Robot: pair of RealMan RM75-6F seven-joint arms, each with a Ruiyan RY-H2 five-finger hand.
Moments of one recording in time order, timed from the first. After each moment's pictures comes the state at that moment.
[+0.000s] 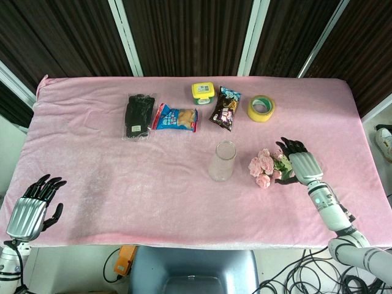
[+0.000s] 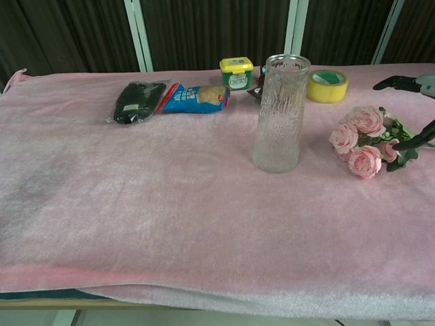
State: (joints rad) left arm -0.19 -1.28 -0.03 -1.33 1.62 1.55 -0.05; right arm 0.57 -1.41 0.12 -1.12 -1.35 0.90 0.17
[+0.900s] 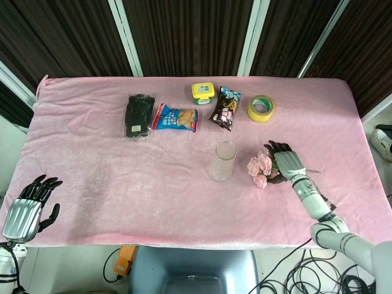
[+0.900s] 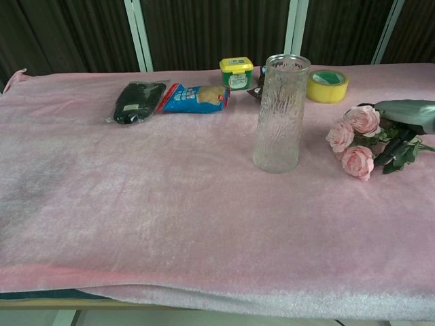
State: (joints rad) left arm -0.18 -1.27 -0.03 -1.33 1.62 1.56 -0.08; right arm 0.69 -1.57 0.14 -0.91 -1.28 0.66 0.12
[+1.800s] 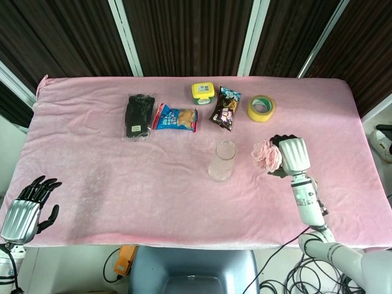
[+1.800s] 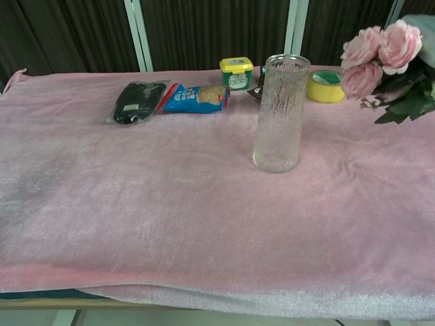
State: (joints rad) left arm -0.17 -1.26 -0.03 -1.34 1.63 1.57 -0.11; right arm 0.61 -1.67 0.23 -0.92 -1.39 1.32 0.11
